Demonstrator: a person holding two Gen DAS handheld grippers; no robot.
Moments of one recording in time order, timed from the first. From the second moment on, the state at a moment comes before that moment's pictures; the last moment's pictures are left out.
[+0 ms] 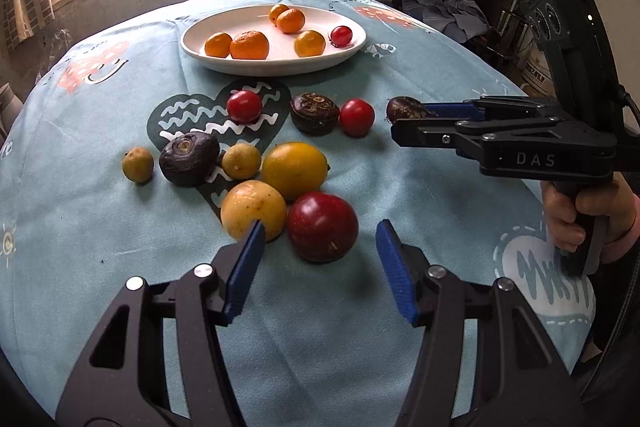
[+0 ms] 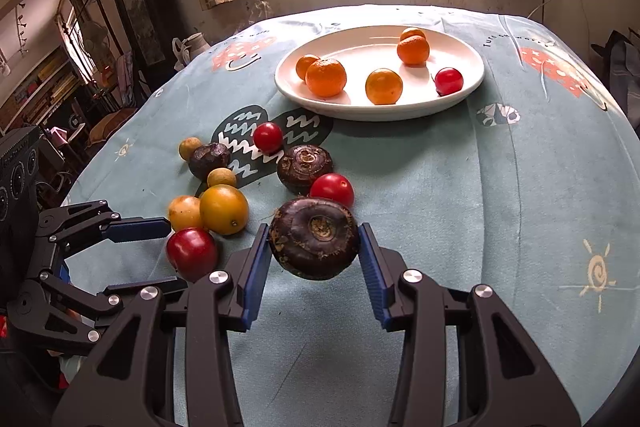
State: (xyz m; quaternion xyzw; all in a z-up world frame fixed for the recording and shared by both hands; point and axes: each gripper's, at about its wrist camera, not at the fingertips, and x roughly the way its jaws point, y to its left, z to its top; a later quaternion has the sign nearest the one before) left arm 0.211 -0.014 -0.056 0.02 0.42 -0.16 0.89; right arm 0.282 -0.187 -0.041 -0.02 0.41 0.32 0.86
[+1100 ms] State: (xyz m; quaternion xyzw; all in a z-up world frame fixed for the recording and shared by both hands) left arm 0.221 -0.031 -0.060 0.03 0.44 -0.12 0.89; right arm 0.283 -0.190 -0.040 -0.02 0.41 0.31 0.86
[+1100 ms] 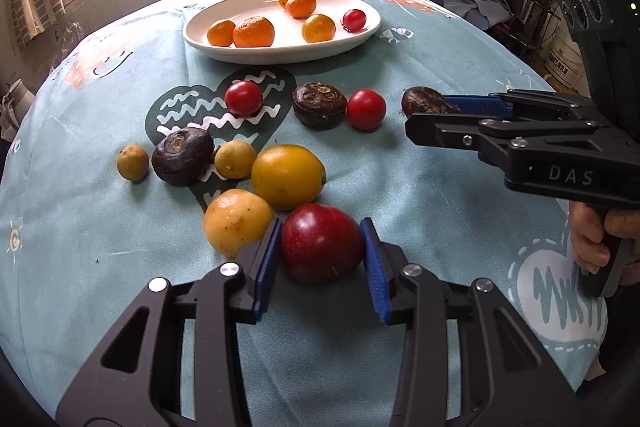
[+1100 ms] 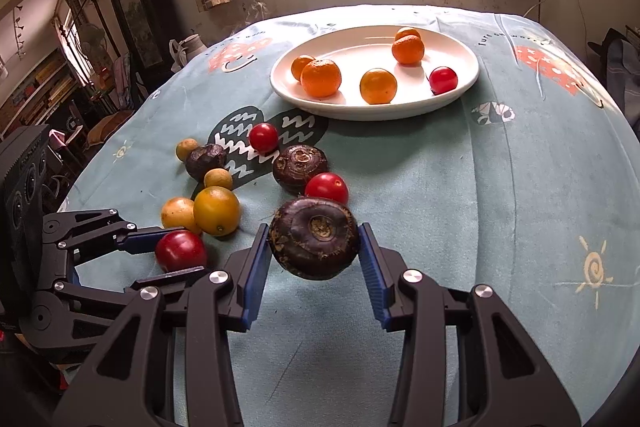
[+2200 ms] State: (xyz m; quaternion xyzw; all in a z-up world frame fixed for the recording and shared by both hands) left arm 0.455 0.008 -0.002 -0.03 0.40 -0.10 0.91; right arm 0.429 -0.148 -0.015 -0.04 0.34 0.25 0.91
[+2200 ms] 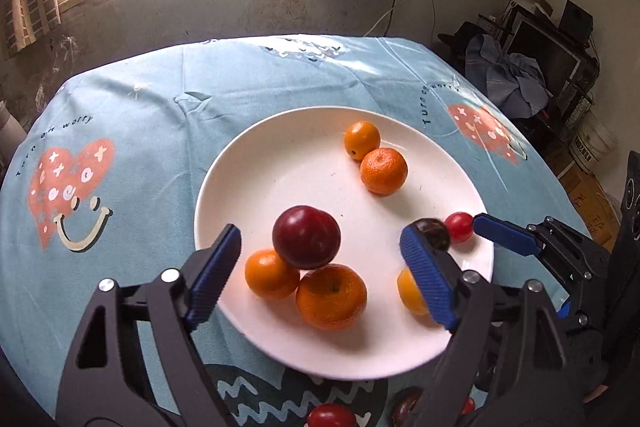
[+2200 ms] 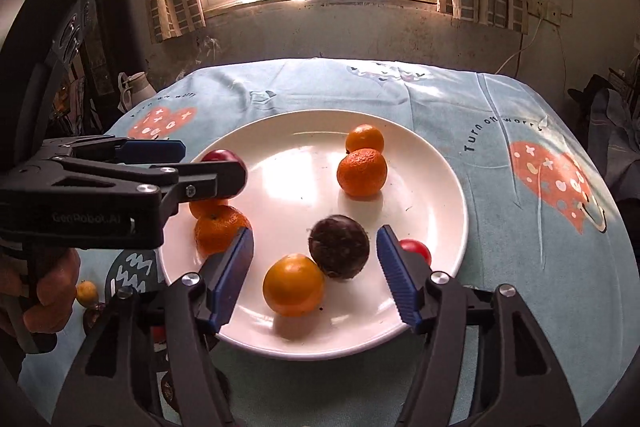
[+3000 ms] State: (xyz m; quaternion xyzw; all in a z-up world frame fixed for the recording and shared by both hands) left arm 0.245 0.113 -0.032 -0.14 0.36 0.03 0.92; right arm 0.286 -0.107 -0.039 -0.07 0.40 0.38 0.83
